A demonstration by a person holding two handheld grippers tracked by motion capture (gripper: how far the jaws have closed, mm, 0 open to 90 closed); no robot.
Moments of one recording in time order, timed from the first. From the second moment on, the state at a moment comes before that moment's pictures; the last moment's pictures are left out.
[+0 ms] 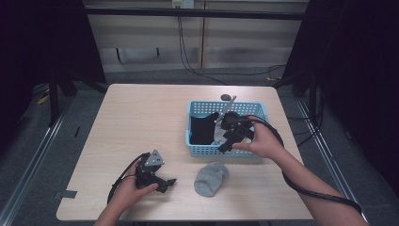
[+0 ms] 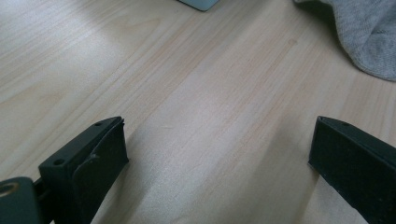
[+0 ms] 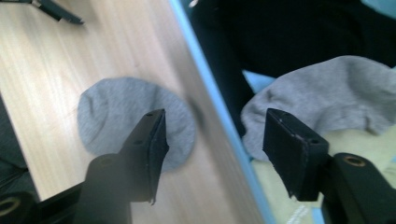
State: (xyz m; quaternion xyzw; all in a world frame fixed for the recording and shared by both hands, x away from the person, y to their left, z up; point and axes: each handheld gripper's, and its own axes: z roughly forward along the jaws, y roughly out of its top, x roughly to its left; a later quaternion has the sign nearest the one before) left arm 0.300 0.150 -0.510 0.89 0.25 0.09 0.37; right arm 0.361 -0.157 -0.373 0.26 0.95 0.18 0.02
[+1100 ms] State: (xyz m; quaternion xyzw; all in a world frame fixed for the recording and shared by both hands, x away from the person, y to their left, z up) left arm 0.299 0.150 -0.510 0.89 0.25 0.09 0.38; right arm 0.432 -0.194 -0.420 0.36 0.92 0.16 0.05
